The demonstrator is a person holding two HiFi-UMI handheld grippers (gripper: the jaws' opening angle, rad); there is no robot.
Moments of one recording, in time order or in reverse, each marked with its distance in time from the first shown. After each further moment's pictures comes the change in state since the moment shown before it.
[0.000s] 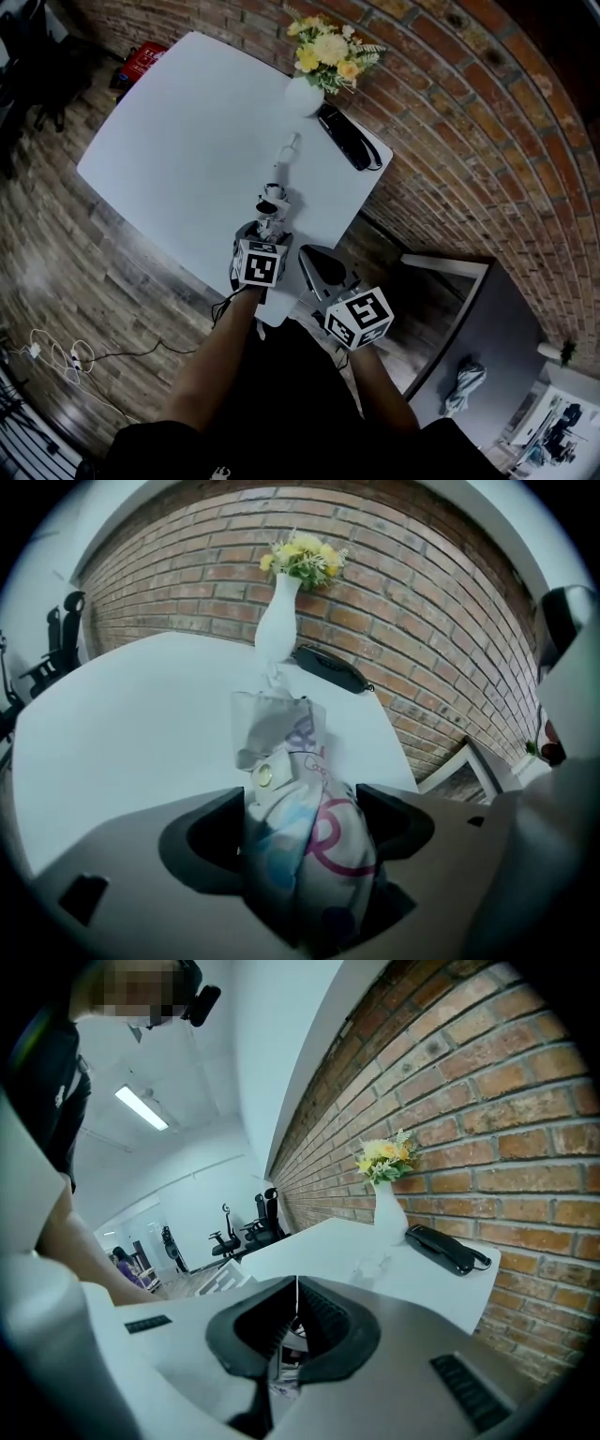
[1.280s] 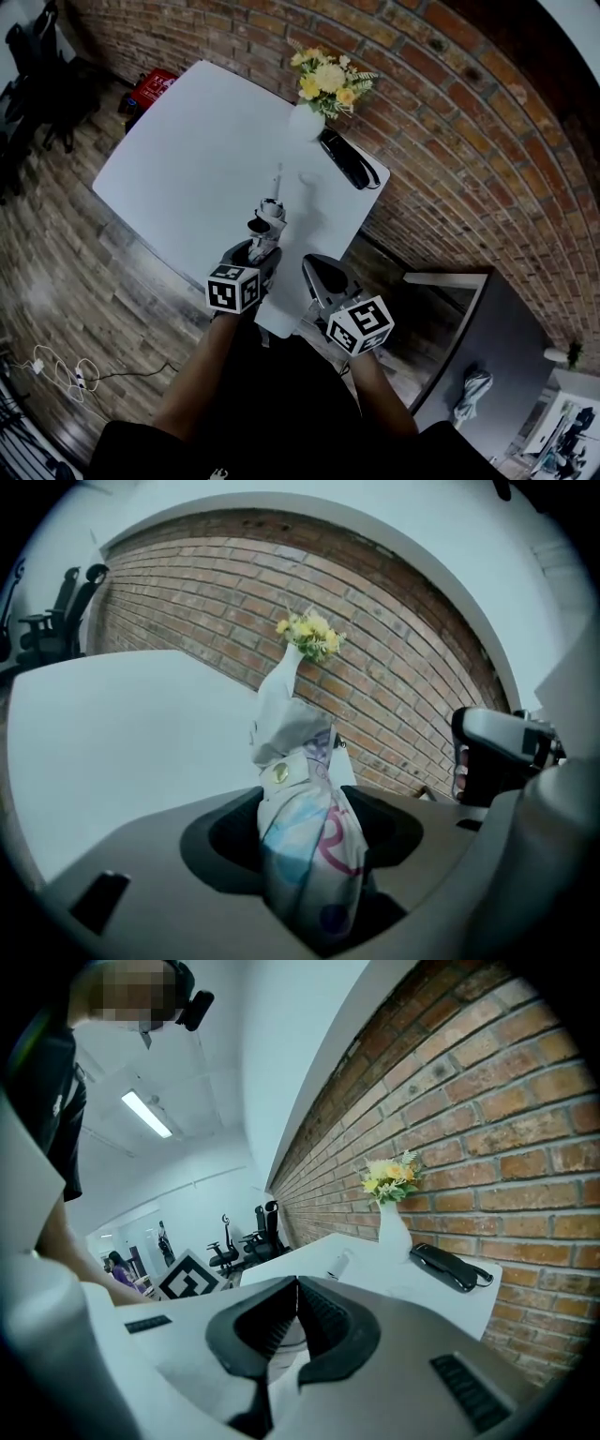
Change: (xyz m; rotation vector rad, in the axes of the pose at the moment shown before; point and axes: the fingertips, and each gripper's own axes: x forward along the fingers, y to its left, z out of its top) left arm -0.089 0.014 0.034 -0.116 -0.230 -0.202; right arm -0.004 0.018 0.025 -0.013 -0.085 -0.016
